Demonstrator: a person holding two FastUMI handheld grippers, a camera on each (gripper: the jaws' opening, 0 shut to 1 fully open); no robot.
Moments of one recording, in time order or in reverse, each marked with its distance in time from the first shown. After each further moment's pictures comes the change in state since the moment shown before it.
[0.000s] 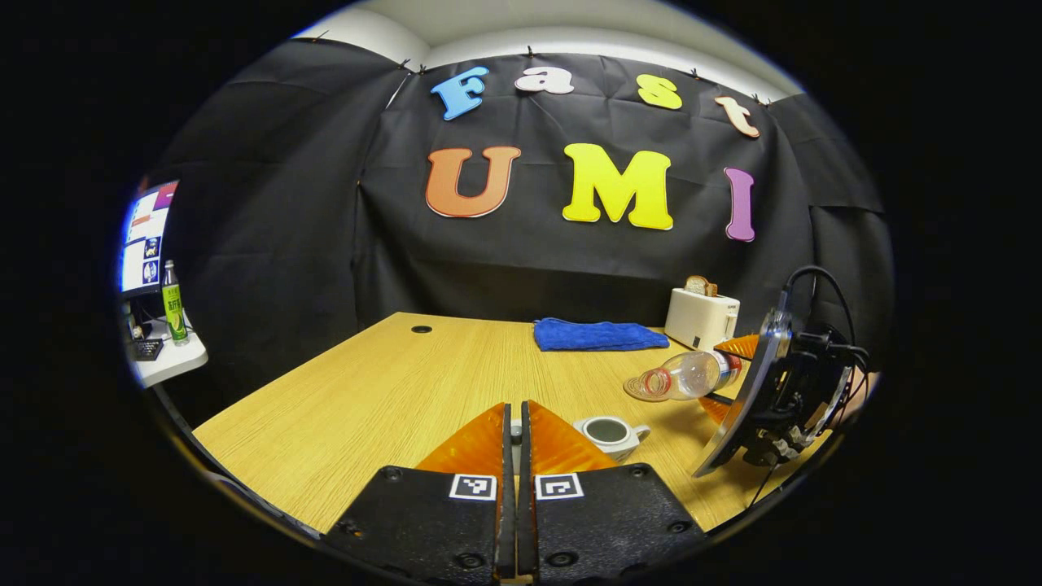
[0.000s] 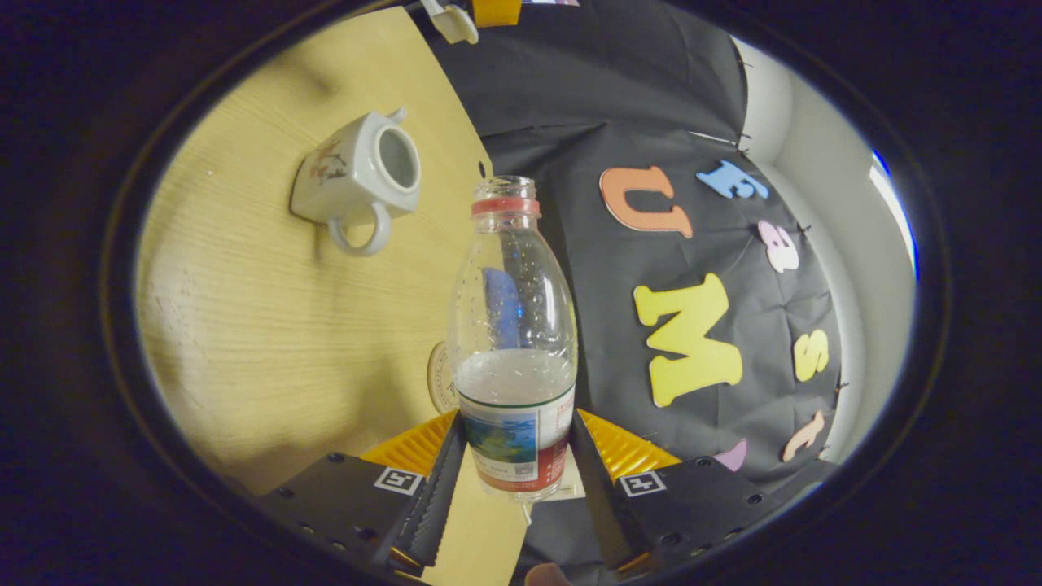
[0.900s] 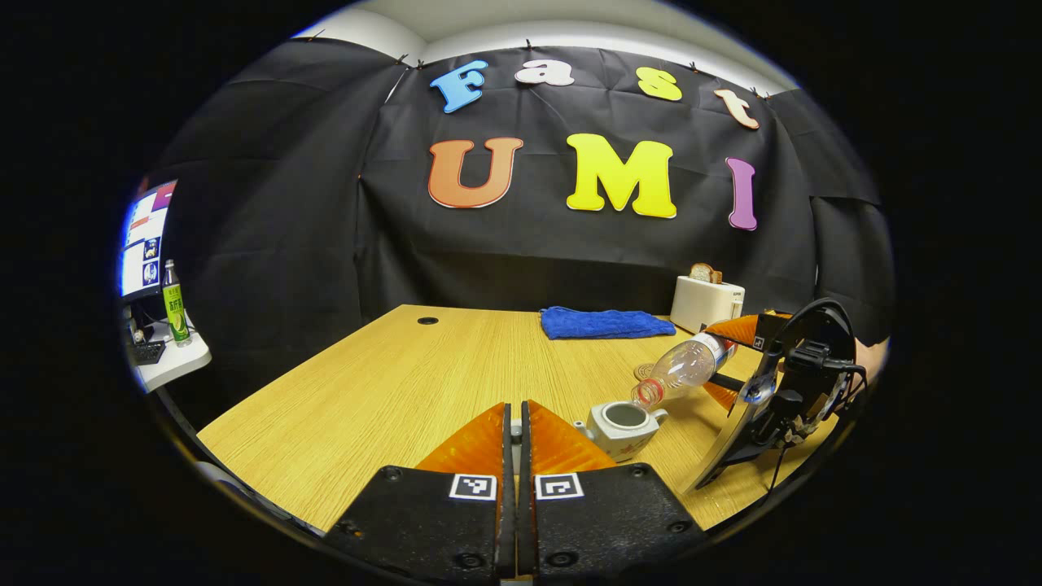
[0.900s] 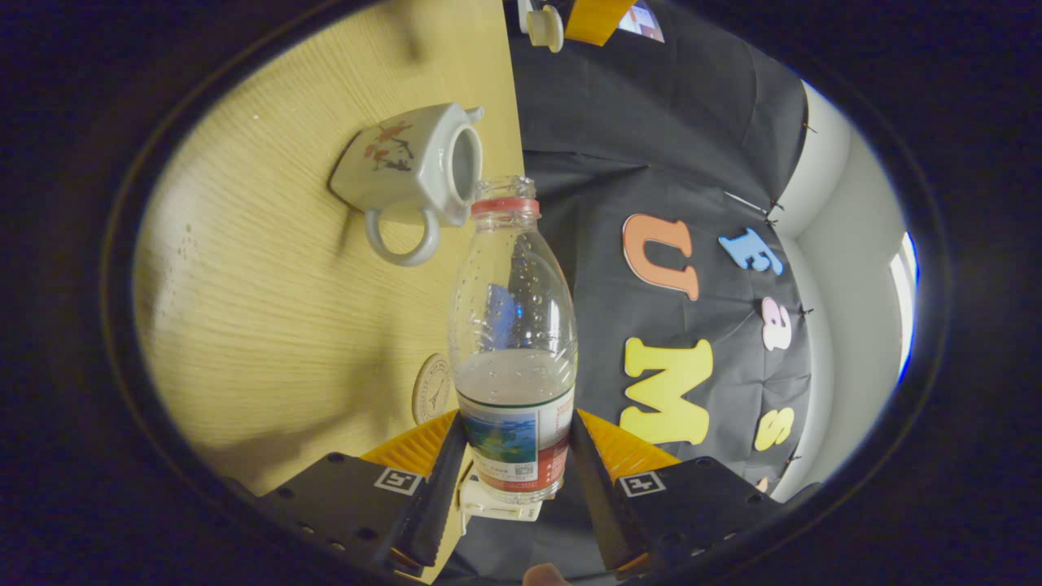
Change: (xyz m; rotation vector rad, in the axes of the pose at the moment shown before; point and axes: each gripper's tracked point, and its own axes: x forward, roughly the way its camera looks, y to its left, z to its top) left arm -0.001 0.015 -0.013 0.017 0.035 0.002; right arm 0.008 -0.002 0.027 -0.234 -0.076 -0.046
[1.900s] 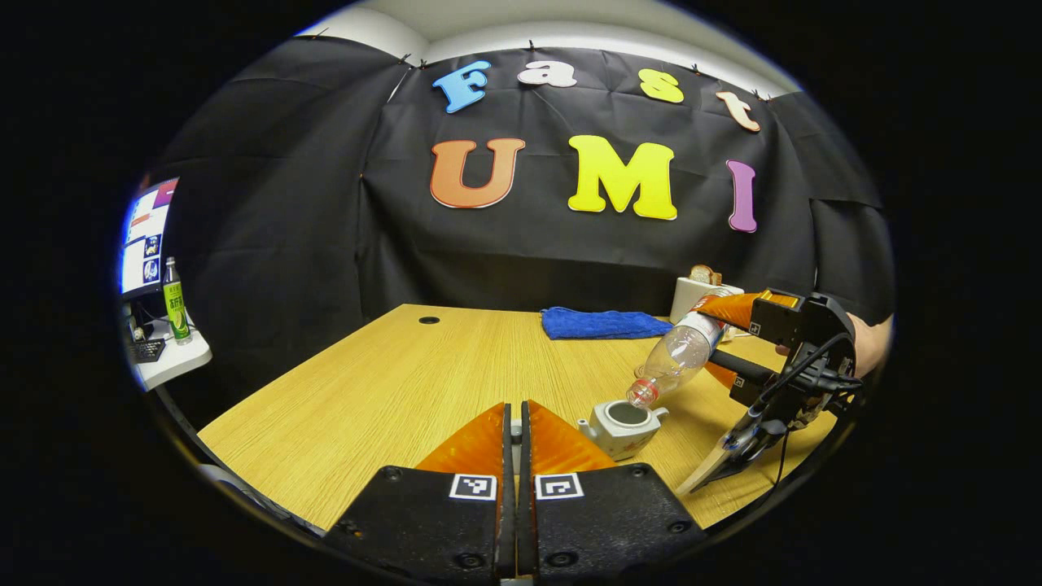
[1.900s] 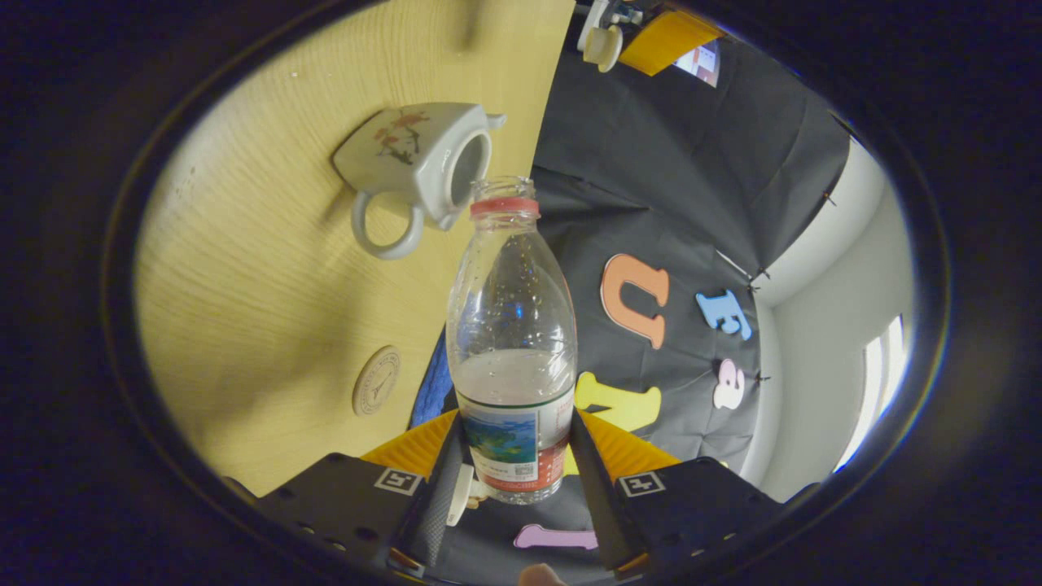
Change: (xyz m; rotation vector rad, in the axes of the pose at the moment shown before) left arm -0.004 0.003 0.000 -0.004 -0.003 -0.009; right arm 0.003 -0.041 0.021 -0.234 -0.059 -0.124
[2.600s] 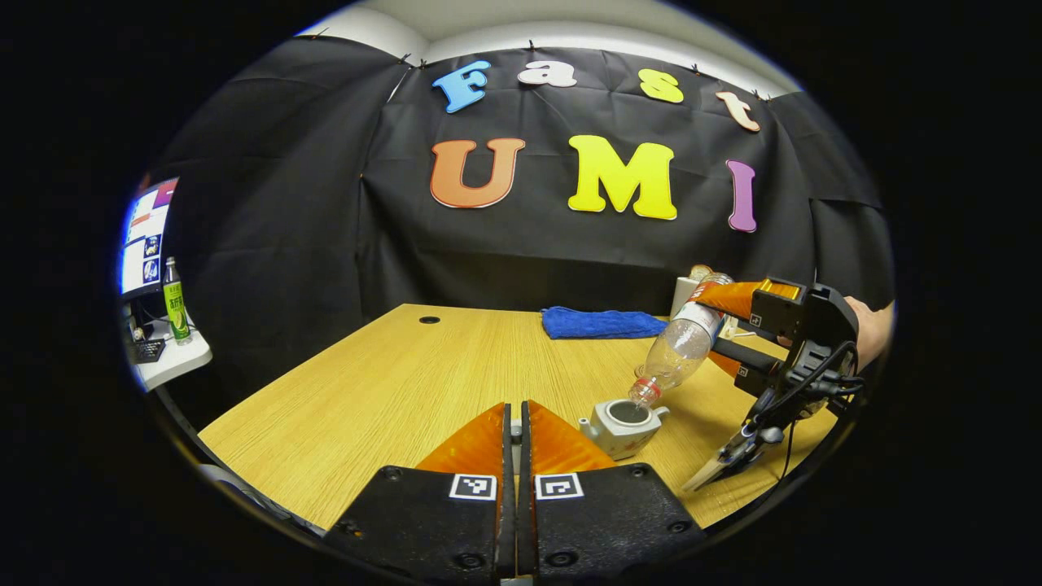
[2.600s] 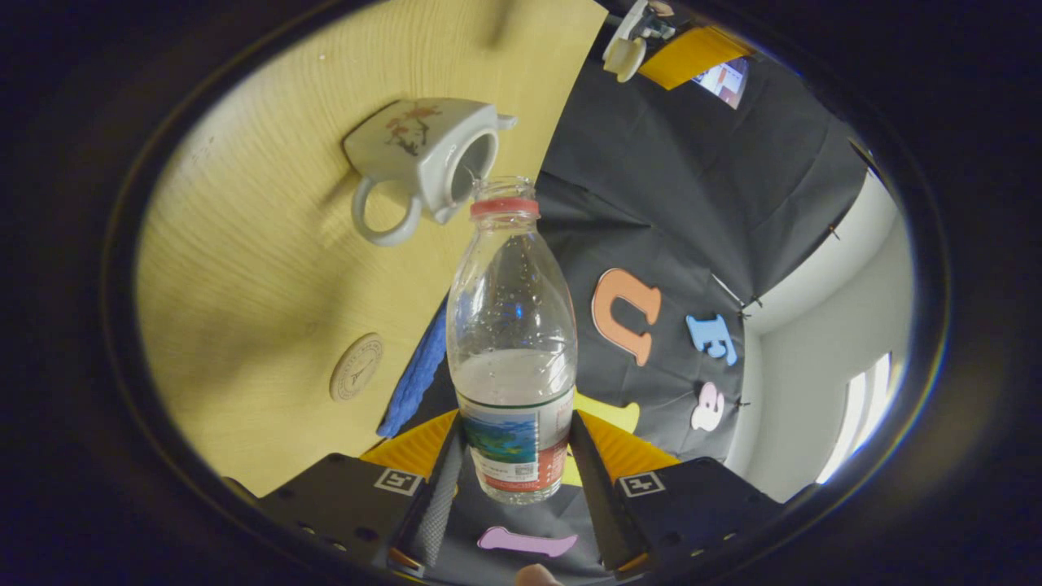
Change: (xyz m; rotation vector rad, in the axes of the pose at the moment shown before) left arm -0.001 0.005 0.000 0.001 -0.001 0.006; right arm -0.001 -0.016 0.006 -0.107 -0.013 -0.037
